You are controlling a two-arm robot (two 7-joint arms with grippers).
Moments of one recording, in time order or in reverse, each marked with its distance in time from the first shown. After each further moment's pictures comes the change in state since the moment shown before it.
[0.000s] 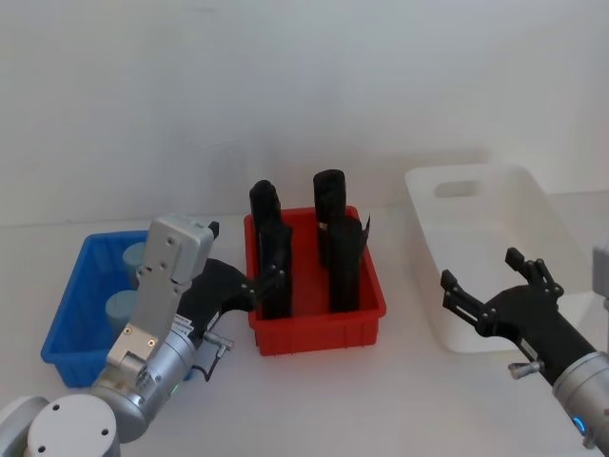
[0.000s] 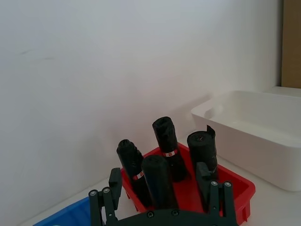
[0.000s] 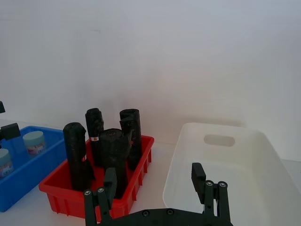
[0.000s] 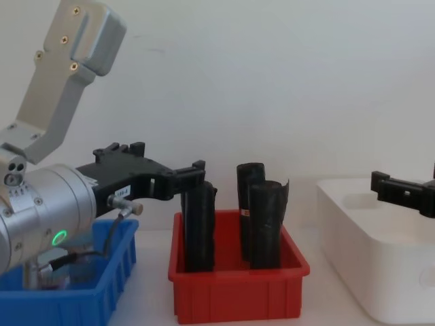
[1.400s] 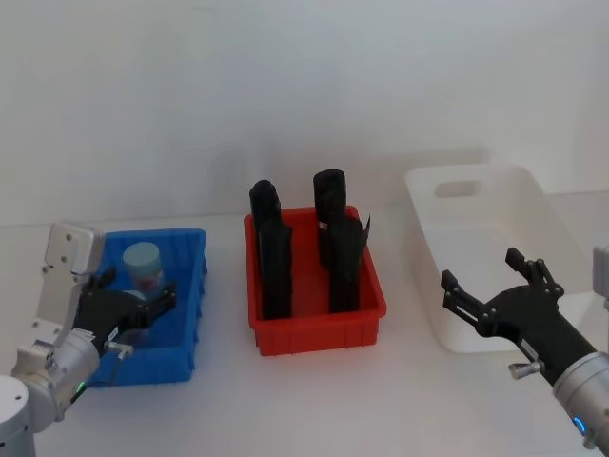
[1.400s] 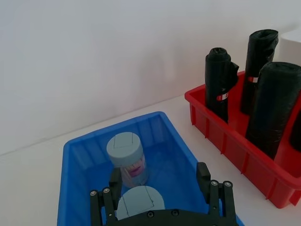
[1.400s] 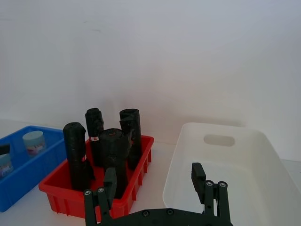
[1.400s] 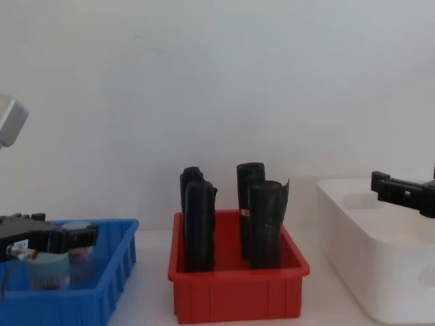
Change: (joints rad) left arm -0.090 0.041 -0.133 0.306 -0.122 0.091 -0.080; right arm 0.000 0.000 0.000 0.000 0.000 0.000 0.000
